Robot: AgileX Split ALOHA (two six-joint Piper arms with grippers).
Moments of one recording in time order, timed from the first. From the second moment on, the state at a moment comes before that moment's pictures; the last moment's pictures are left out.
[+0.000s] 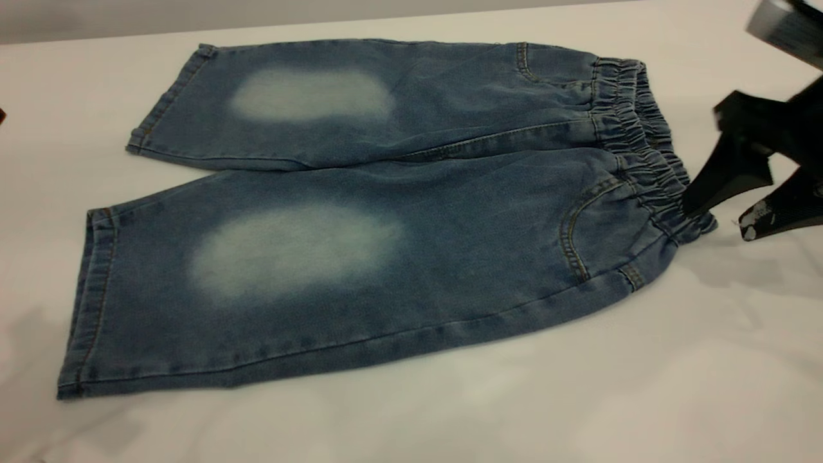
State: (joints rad) left arm -0.03 1.16 -0.67 -0.47 0.77 0.94; right arm -0.14 1.96 -0.73 1.18 0.54 -0.97
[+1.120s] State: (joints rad) left arm -0.03 1.16 -0.67 -0.51 0.76 0.99; right arm -0.21 2.14 -0.74 1.37 0.68 -1.20
